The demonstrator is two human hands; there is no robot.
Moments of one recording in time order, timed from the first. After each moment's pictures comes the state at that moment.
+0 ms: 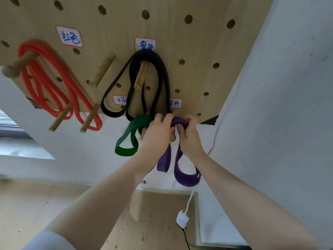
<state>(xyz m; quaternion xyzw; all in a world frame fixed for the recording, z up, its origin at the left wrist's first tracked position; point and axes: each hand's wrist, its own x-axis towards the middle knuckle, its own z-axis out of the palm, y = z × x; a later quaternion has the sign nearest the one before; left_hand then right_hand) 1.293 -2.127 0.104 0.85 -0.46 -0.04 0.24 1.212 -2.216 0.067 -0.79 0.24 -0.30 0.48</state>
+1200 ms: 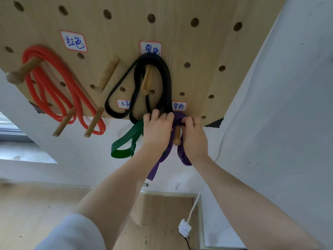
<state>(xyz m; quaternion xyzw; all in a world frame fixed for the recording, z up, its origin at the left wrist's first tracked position) 1.316 -2.140 0.100 0.87 -0.47 0.13 0.09 1.223 -2.213 0.070 -0.89 0.31 -0.29 0.14</state>
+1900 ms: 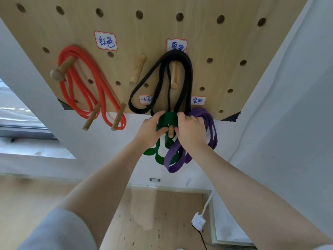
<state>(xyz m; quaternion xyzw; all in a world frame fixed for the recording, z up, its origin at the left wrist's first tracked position) 1.372 -2.067 0.092 0.82 -0.43 -0.15 0.34 1.264 -2.159 0.097 -0.95 0.28 -0.16 0.01</state>
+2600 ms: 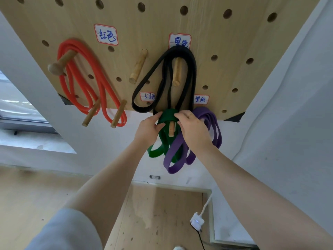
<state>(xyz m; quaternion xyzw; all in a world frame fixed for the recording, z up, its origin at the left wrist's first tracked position) 1.376 -2.075 0.078 0.85 -0.35 -0.16 0.35 1.259 -2.170 0.096 -0.95 0.20 -0.21 0.11</state>
